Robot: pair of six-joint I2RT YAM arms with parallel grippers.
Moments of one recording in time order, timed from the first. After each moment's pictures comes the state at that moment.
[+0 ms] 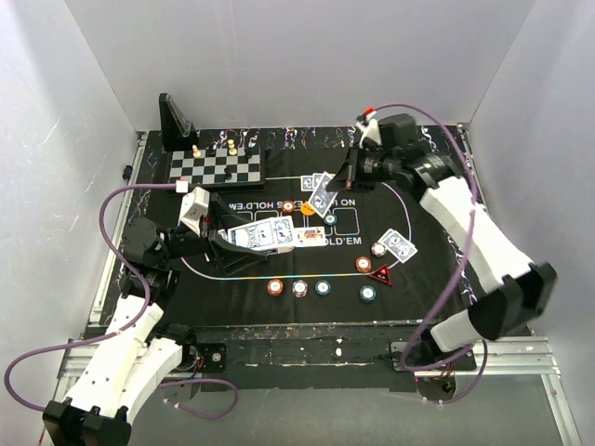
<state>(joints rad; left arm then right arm) -0.28 0.72 0.68 0.38 1.14 -0.53 0.49 1.40 1.55 -0.69 -0.48 0.59</state>
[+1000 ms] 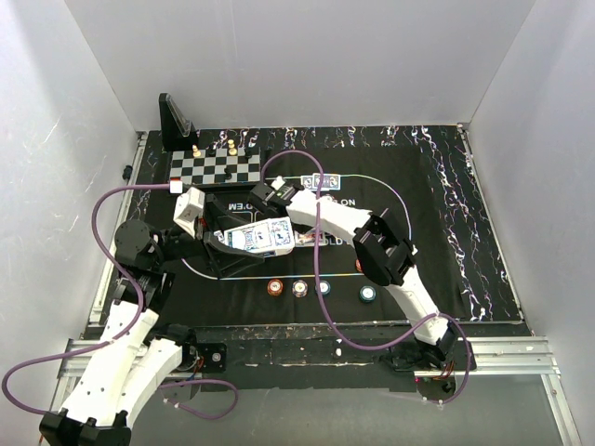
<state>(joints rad) -0.28 0.68 0.74 0.28 1.14 -0.53 0.94 2.28 1.96 -1.12 0.72 0.20</state>
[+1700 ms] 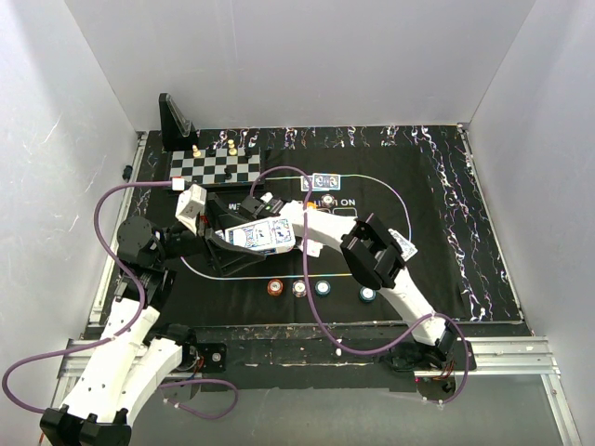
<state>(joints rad) -0.28 0.70 0.74 0.28 1.14 -0.54 1.01 2.35 1.99 -1.06 0.49 0.33</state>
